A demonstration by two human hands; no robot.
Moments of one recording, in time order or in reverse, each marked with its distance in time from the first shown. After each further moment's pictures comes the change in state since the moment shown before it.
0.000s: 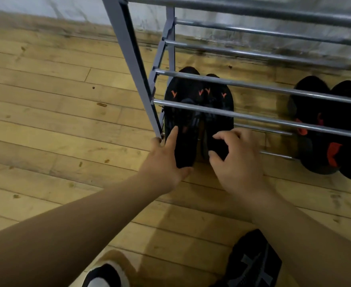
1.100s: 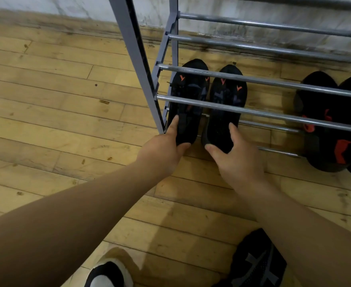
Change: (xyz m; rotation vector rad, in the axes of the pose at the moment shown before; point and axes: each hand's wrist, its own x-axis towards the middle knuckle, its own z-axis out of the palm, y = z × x) left_hand 0.021 0.006 -0.018 0.194 0.067 -0.010; right_hand 0.008 0.004 0.016 0.135 -0.137 0.231
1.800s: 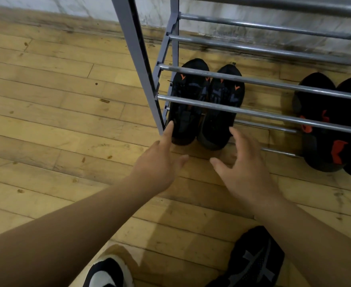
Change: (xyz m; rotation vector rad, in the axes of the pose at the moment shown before) left_hand -0.038 -0.008 0.003 -0.145 0.019 0.006; right_hand -0.027 0.011 -0.018 -0.007 -0.038 -0.126
